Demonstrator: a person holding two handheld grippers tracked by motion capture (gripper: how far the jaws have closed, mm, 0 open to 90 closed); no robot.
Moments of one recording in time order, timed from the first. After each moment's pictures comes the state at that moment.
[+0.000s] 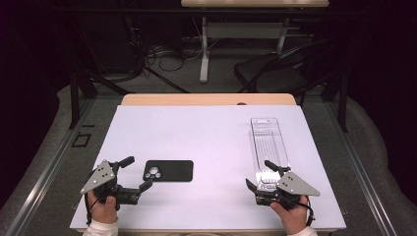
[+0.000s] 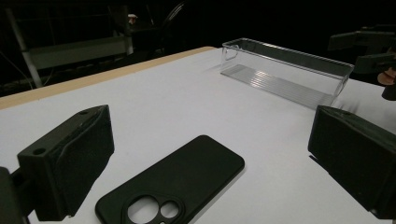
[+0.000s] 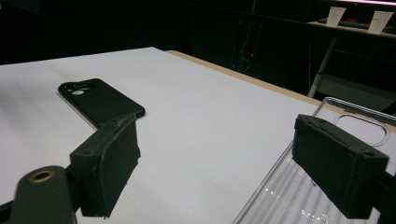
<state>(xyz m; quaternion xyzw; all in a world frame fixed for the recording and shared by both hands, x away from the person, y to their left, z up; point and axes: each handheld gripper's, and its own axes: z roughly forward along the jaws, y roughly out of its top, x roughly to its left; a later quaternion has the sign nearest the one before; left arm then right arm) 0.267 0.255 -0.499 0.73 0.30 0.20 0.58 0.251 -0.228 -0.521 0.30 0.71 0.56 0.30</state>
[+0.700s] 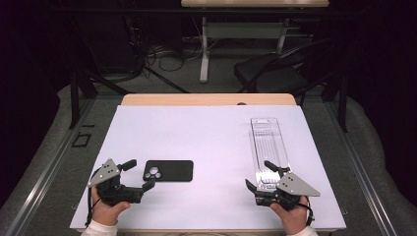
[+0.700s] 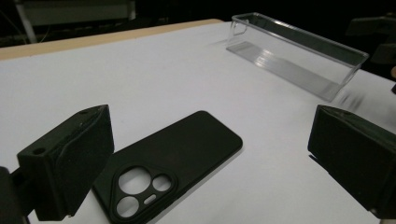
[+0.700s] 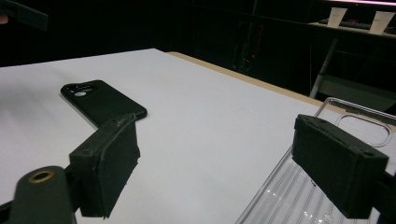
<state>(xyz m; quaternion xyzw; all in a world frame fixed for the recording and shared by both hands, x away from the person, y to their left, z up) 0.273 0.248 -0.504 0.75 0.35 0.15 0.54 0.251 -0.227 -0.522 0.30 0.71 0.56 0.30</state>
